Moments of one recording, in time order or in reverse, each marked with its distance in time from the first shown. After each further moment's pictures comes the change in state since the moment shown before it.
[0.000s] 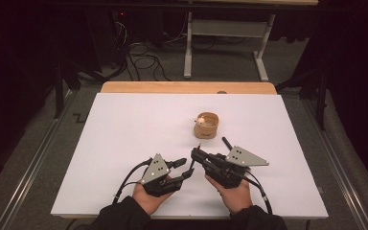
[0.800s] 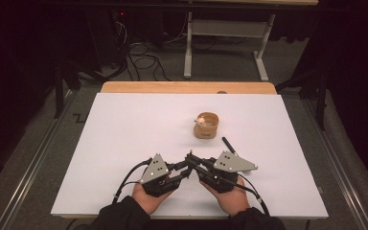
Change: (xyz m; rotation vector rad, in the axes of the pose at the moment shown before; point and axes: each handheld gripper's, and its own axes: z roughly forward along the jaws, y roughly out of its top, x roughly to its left) left arm 0.001 0.000 -0.001 0.004 -0.025 0.001; right arm 0.015 -0.006 0.009 0.094 -0.013 -0.118
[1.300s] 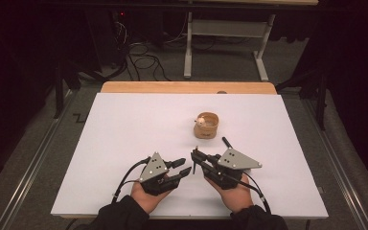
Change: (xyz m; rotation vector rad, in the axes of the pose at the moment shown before) left arm 0.006 0.000 -0.003 0.006 0.033 -0.013; right arm -0.013 0.000 -0.005 0.007 -0.069 -0.018
